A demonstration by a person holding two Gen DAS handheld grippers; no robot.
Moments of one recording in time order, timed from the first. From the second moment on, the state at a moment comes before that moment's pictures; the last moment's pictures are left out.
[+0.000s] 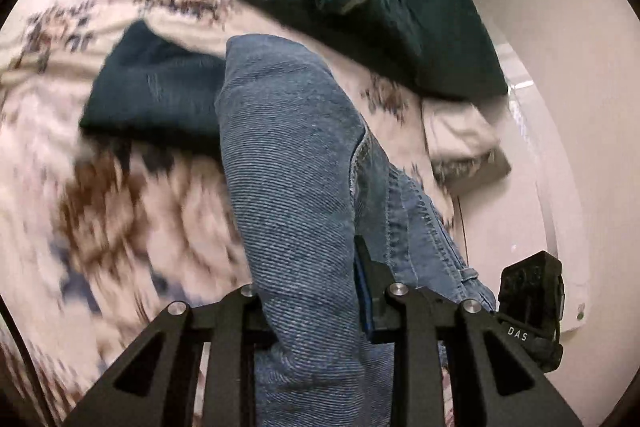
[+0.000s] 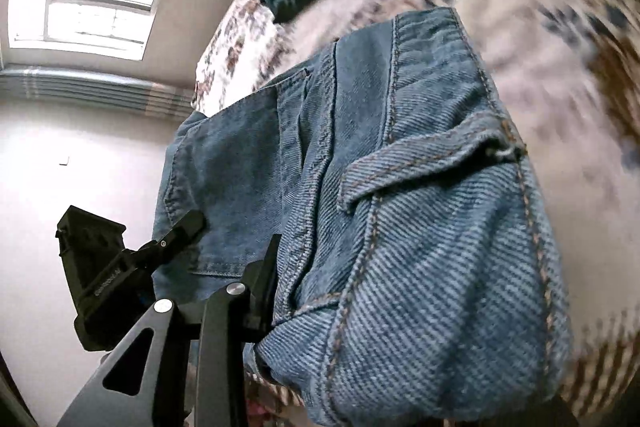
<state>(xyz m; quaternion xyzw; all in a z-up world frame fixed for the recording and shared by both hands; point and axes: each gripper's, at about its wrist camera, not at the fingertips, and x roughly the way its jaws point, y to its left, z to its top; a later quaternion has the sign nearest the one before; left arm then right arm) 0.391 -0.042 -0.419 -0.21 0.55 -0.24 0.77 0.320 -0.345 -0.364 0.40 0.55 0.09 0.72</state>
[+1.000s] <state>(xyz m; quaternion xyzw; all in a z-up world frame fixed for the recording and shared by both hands) 0.606 0.117 -0.559 -0.17 0.60 -0.11 0.78 0.569 -0.252 -0.522 0.36 0.59 0.06 0.72</state>
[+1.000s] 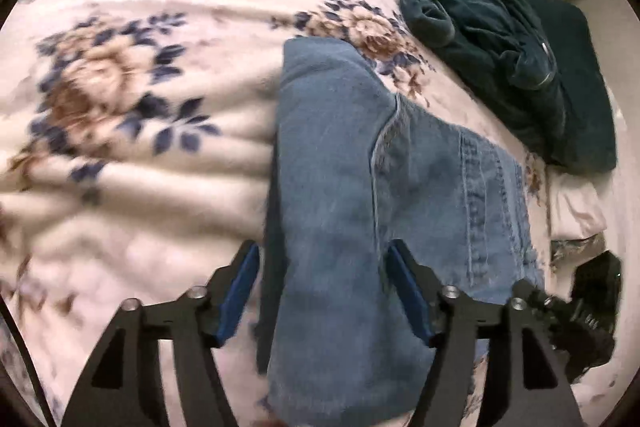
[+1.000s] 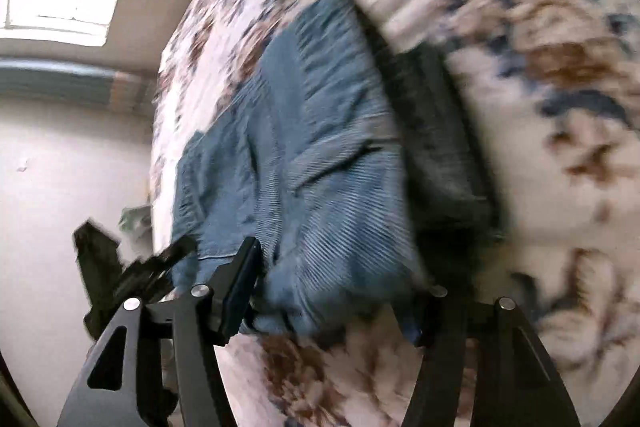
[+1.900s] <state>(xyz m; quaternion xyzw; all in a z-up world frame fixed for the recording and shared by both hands) 0.539 0.071 -0.498 0.03 0.54 0.03 0.84 0.529 -0.205 -0.427 0.01 0.58 -0.11 0.80</state>
